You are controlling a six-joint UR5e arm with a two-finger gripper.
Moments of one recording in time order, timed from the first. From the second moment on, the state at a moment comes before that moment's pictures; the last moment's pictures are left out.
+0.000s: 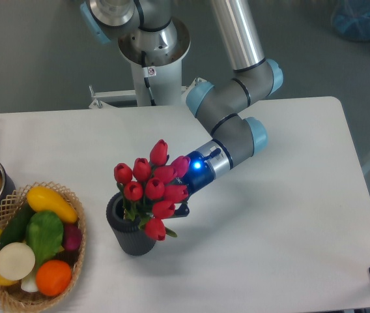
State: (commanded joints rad) arm 2.61 -2.06 -1.91 -0.81 0.03 1.47
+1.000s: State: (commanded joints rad) arm 2.60 -1.98 -1.91 -0.81 0.13 1.46
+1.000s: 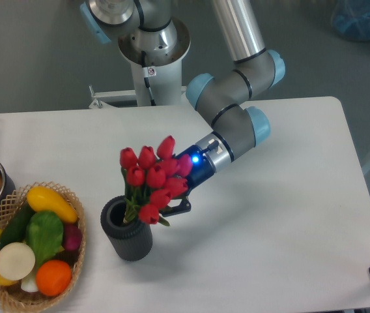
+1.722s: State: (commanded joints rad) arm 2.58 -1.98 -1.88 -0.81 0.16 1.47
